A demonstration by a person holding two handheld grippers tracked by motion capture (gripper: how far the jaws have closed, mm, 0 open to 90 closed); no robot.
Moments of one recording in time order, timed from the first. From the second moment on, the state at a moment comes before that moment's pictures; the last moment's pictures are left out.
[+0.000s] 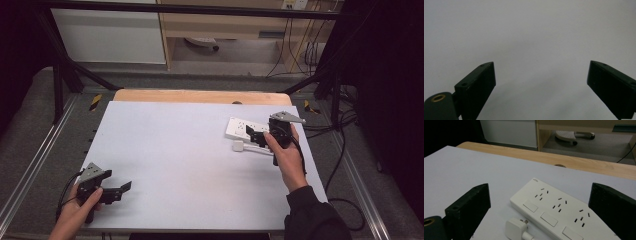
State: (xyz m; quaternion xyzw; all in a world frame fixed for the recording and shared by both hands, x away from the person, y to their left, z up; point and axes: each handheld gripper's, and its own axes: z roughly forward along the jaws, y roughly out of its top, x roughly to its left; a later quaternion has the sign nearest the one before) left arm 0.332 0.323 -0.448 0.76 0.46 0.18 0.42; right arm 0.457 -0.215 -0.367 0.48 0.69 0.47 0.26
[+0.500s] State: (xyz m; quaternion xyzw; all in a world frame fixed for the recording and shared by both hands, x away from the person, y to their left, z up) left arm 0.331 0.324 -0.448 0.76 0.46 0.18 0.42; right arm 0.428 -0.225 -0.360 0.47 0.69 0.49 0.27
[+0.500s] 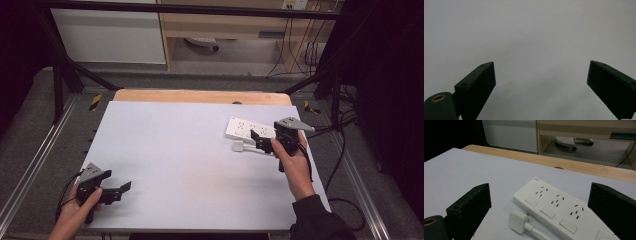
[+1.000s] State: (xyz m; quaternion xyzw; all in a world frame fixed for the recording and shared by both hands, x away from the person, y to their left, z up) left arm 0.330 0.325 -0.447 0.76 0.47 0.18 0.42; right arm 0.391 -0.254 -0.381 0.47 0.68 0.48 0.29
